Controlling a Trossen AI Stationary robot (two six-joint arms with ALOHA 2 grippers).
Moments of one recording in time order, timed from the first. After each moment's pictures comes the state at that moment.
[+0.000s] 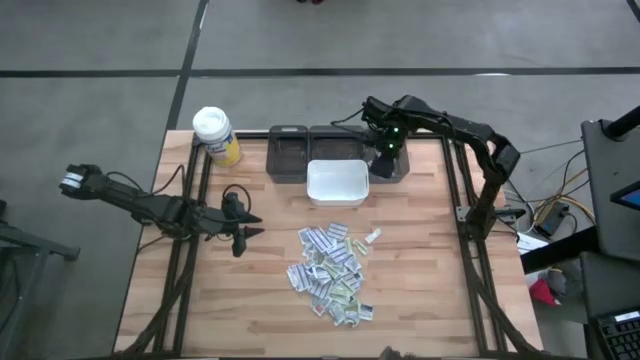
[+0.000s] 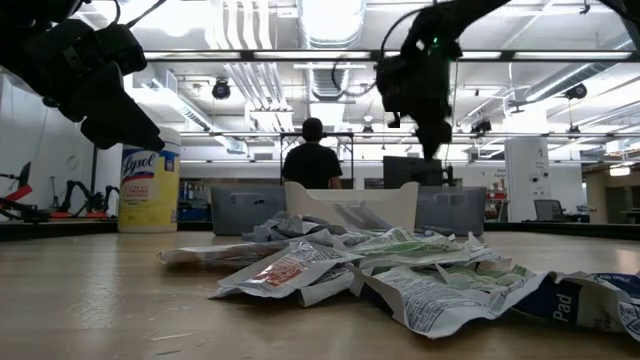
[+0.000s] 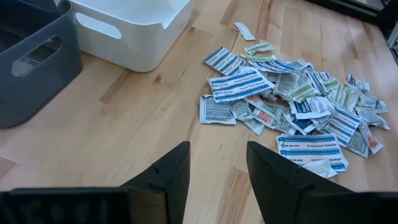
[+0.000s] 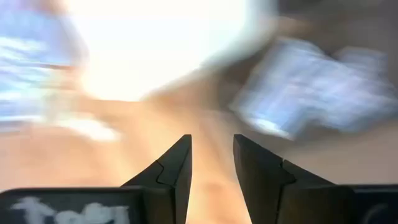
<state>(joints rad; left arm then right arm) -0.28 0.66 0.33 -0.24 -0.37 -0.51 -0.62 1.79 1.56 -1.28 -0.36 -0.17</state>
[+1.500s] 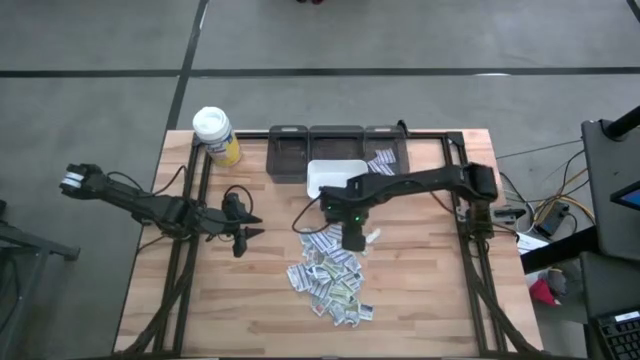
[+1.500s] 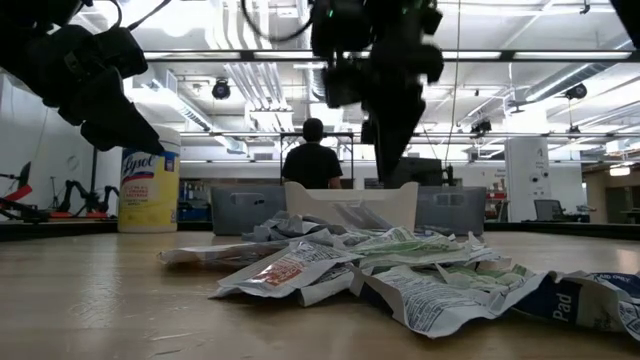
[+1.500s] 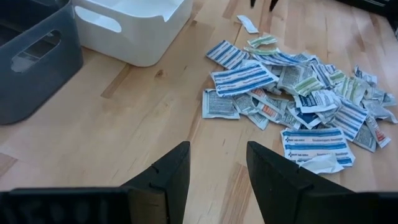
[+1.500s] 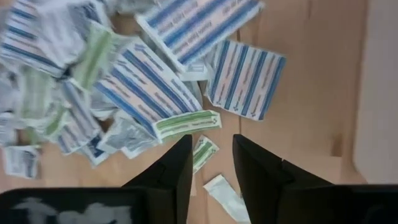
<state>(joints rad) -0.28 0.68 0.33 -0.25 -0.37 -0.50 -0.03 1.96 1.53 -0.99 -0.18 0.09</state>
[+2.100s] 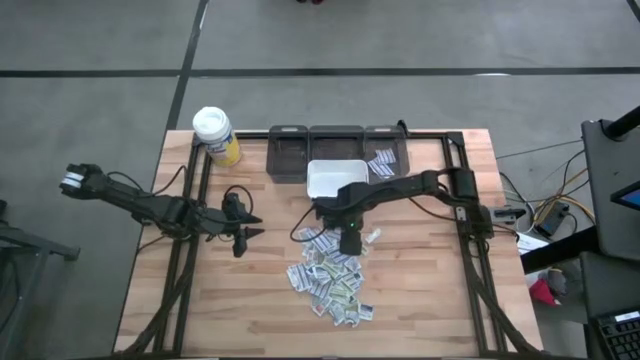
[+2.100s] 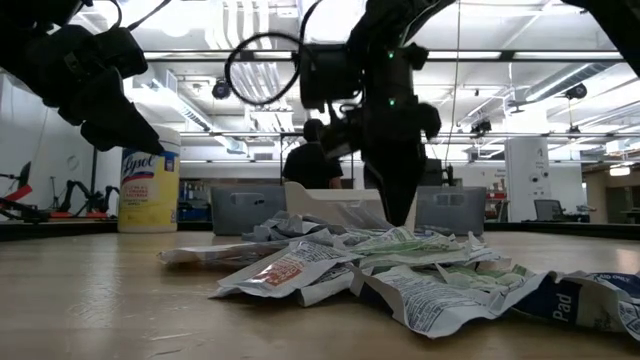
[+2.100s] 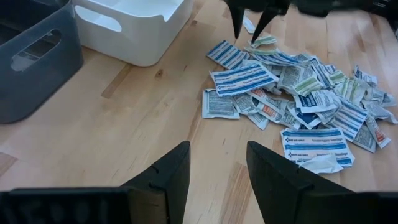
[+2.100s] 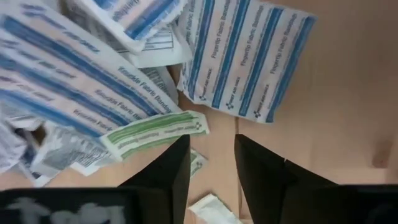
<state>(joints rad) -0.28 0.68 0.33 -0.25 -0.37 -0.51 -0.03 2.08 1.53 -0.99 -0.15 0.11</state>
